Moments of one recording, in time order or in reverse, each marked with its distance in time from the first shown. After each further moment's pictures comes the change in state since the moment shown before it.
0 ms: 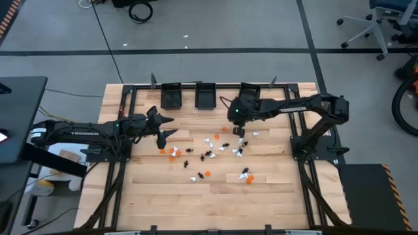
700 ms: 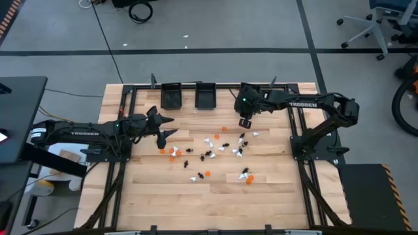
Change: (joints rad) left arm 0.000 0.000 0.000 0.000 0.000 -0.006; right arm -0.091 -0.101 0.017 -0.118 -0.057 0.010
